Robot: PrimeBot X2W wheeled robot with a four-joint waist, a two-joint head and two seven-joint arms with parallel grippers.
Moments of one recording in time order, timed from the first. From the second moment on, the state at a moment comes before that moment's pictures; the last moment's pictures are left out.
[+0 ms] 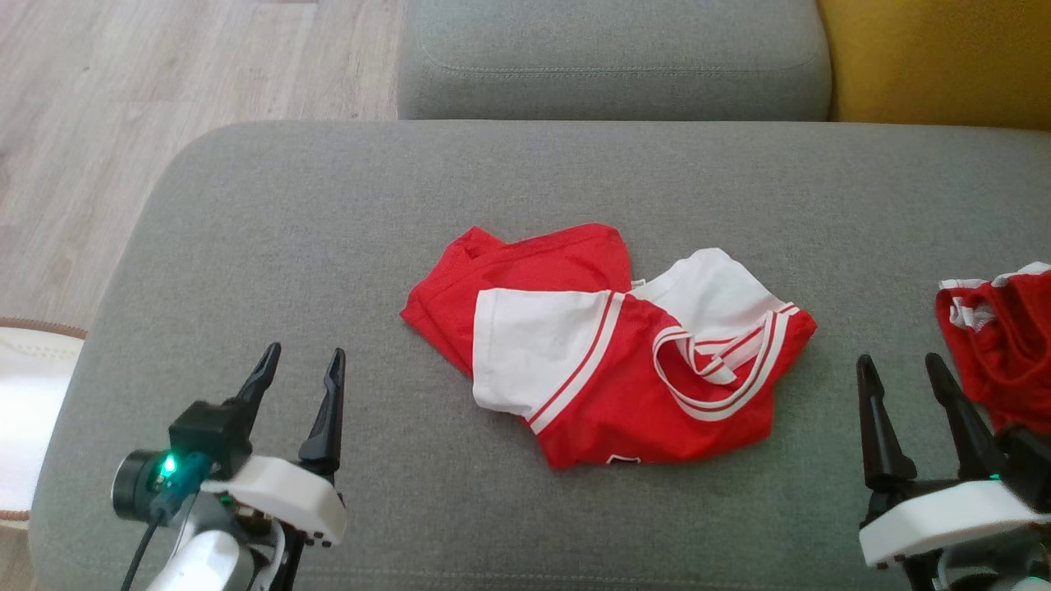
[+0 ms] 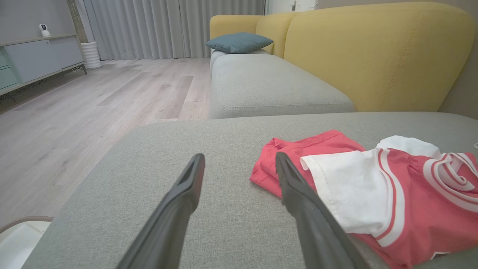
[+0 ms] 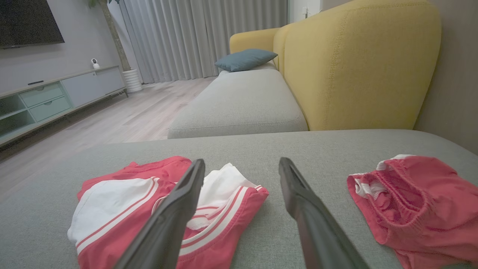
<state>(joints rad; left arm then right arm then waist) -0.10 0.39 -0.52 0.13 -0.47 0.23 -0.22 0.18 -0.04 -0.07 -0.17 0.19 0.12 0.10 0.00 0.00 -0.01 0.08</state>
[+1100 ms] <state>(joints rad) -0.28 0.34 -0.54 0.15 -0.45 0.18 -0.25 -0.27 -0.20 0.21 0.07 0.22 0.12 0.55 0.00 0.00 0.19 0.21</state>
